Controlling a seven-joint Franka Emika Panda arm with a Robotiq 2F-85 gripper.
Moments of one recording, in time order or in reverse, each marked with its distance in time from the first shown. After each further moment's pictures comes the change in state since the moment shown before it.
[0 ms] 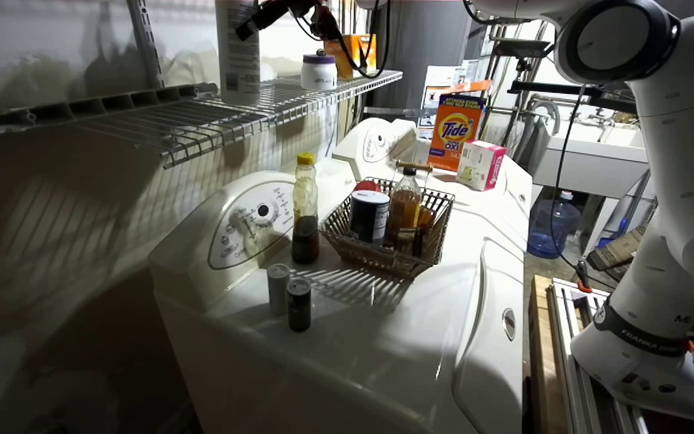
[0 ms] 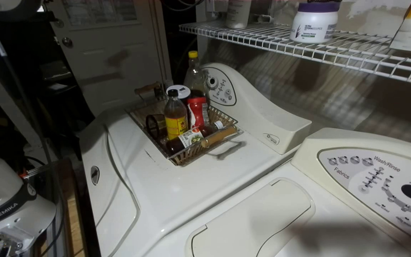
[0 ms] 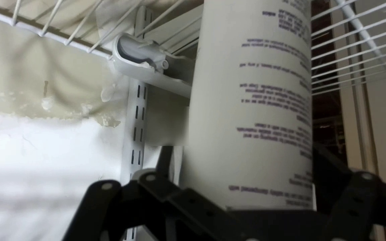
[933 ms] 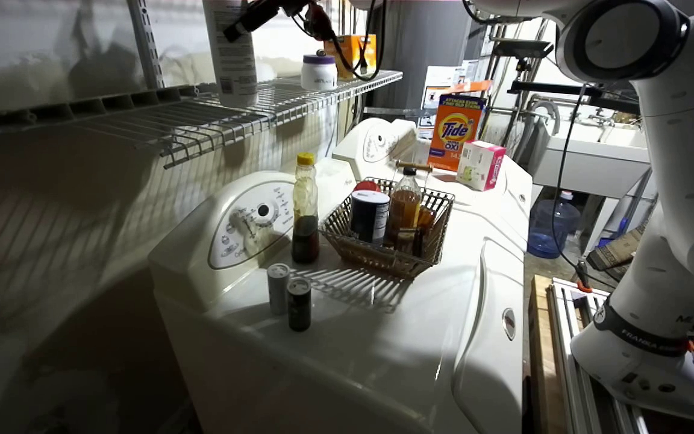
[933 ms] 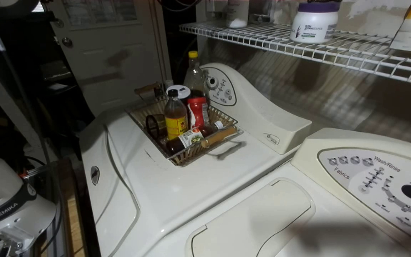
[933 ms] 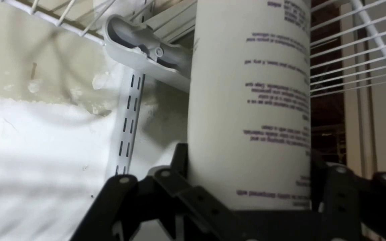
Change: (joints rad) arm 0.045 -0.017 -0.013 -0.029 -0.025 0.056 -0.026
